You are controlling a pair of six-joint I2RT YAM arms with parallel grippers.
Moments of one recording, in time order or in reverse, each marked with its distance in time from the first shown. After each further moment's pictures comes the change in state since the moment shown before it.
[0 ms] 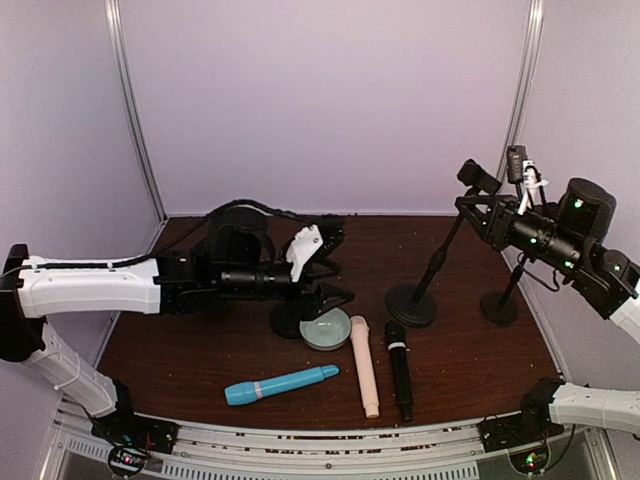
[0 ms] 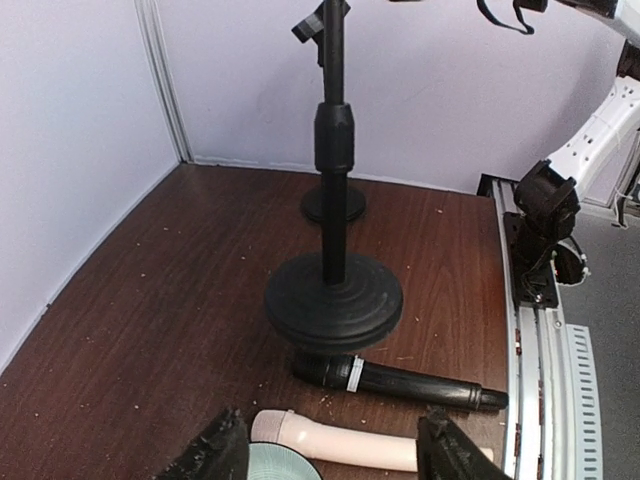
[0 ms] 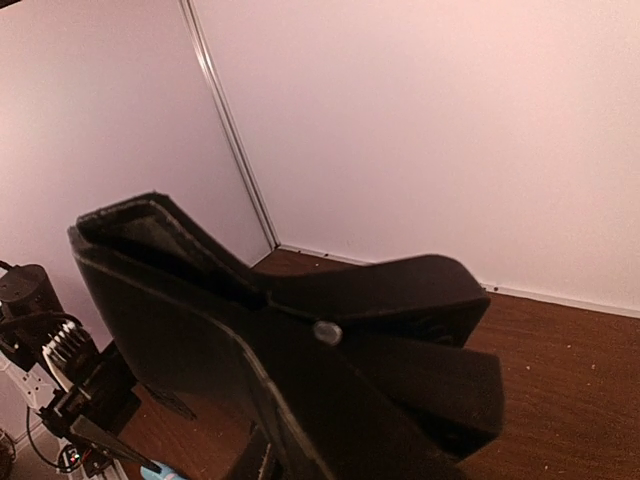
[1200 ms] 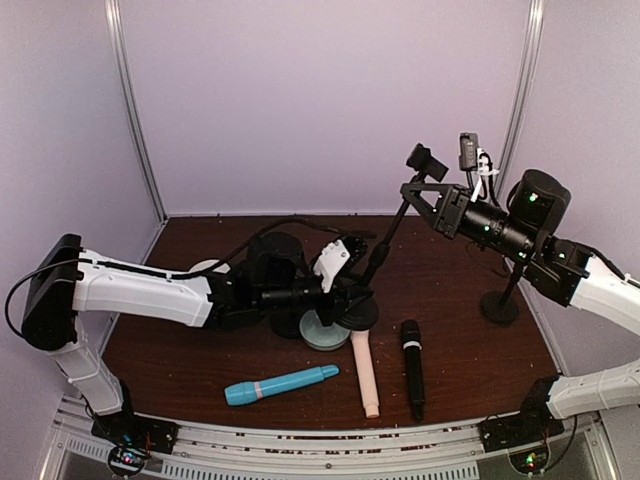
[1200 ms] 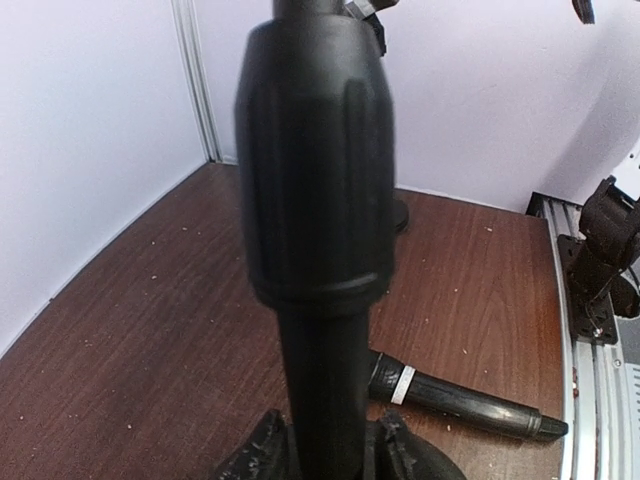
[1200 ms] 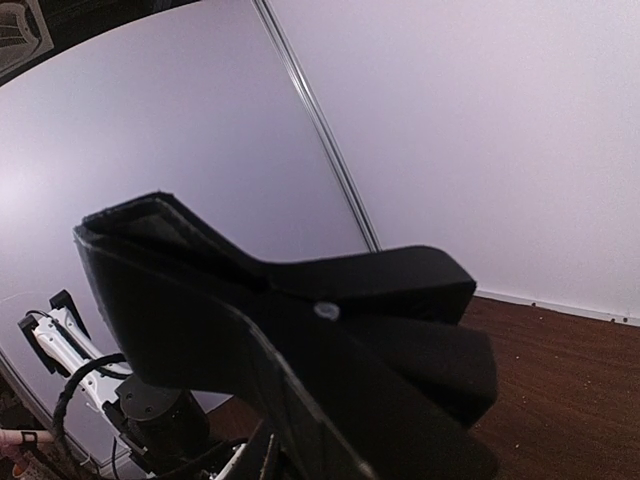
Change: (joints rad) left arm -0.025 0.245 -0.013 0.313 -0.111 -0.037; right arm 0.163 0.270 0.002 0.412 -0.082 0.191
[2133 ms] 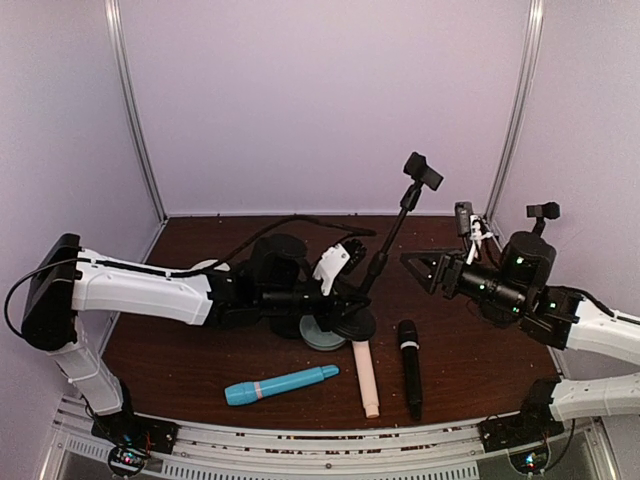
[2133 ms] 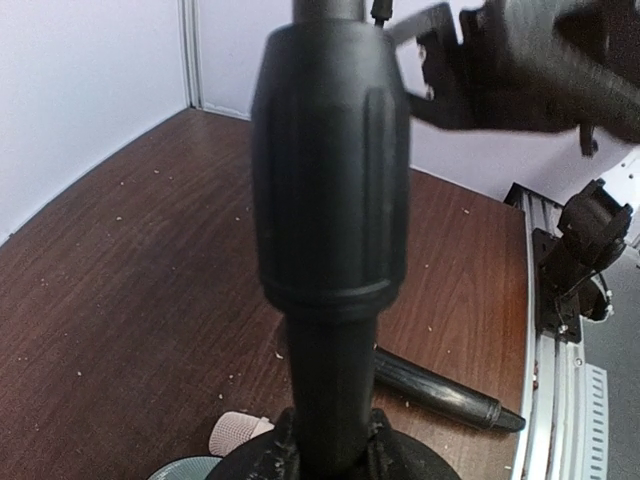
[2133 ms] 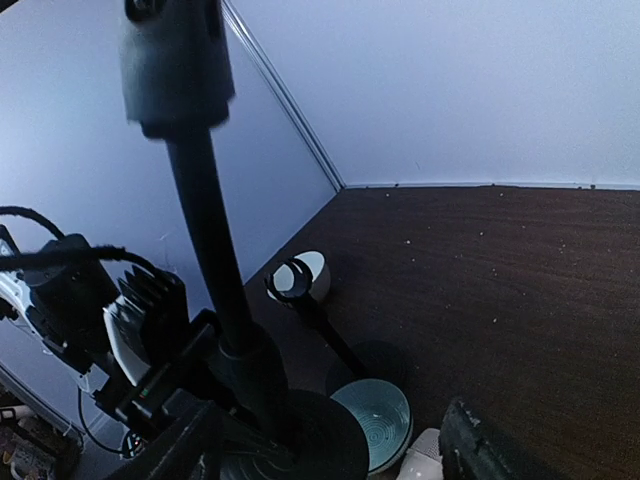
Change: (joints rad) left arm -0.002 -0.002 0.020 -0.114 0.049 -0.154; right arm 0.031 -0.143 -0.354 0.035 0.096 0.060
